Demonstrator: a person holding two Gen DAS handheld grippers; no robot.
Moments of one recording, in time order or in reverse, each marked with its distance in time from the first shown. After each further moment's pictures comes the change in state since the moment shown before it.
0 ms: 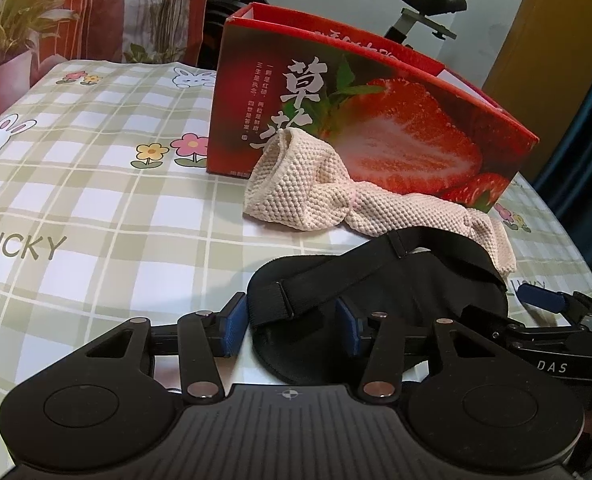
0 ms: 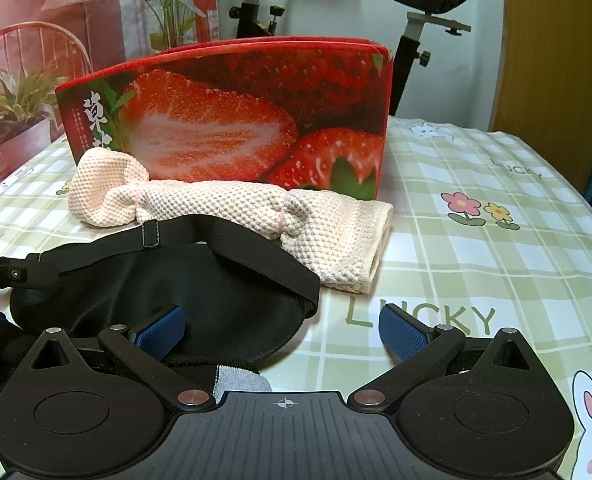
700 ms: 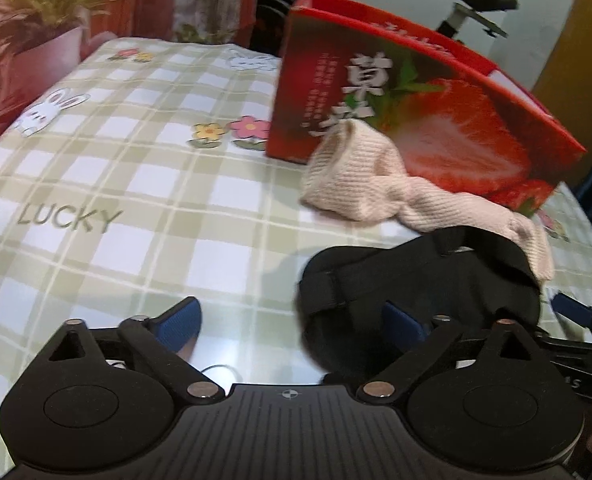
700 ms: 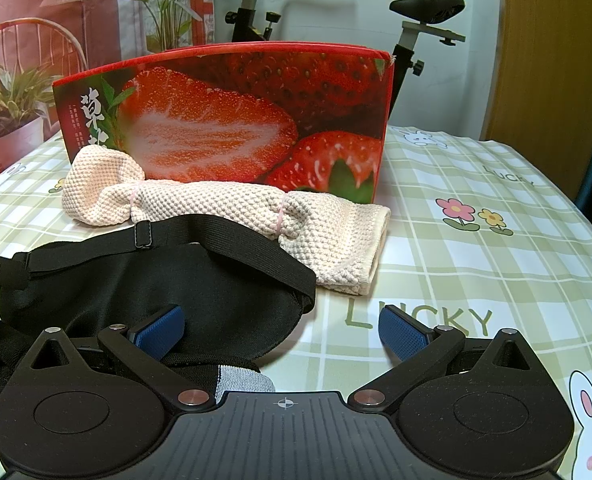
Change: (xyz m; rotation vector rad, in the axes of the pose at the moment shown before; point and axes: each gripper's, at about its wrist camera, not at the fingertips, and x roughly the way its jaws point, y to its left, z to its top) left arm -0.009 0.009 0.005 -0.058 0.063 0.118; right arm 0.001 0.004 -0.006 -0.016 -0.030 -0.035
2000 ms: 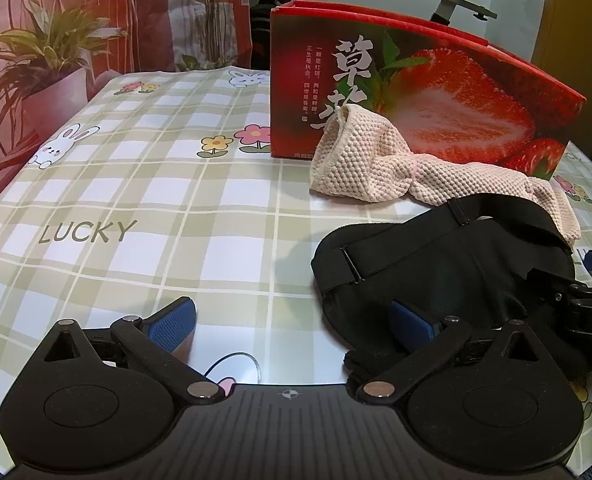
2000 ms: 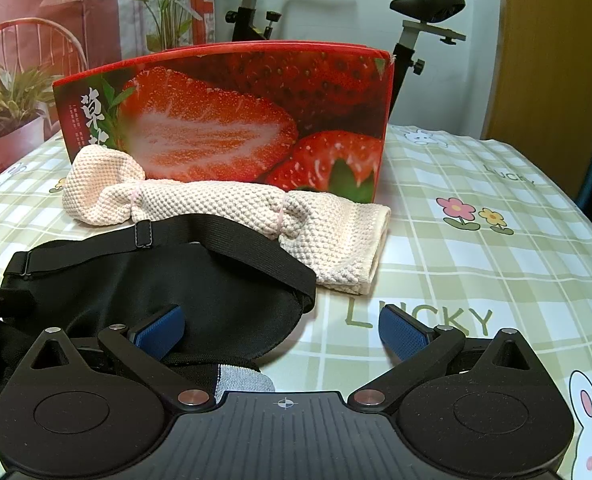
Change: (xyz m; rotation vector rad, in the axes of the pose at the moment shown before) left arm -0.001 -0.010 -0.026 0.115 -0.073 0.123; right arm 0.000 -0.001 0.001 0.000 0.004 0.001
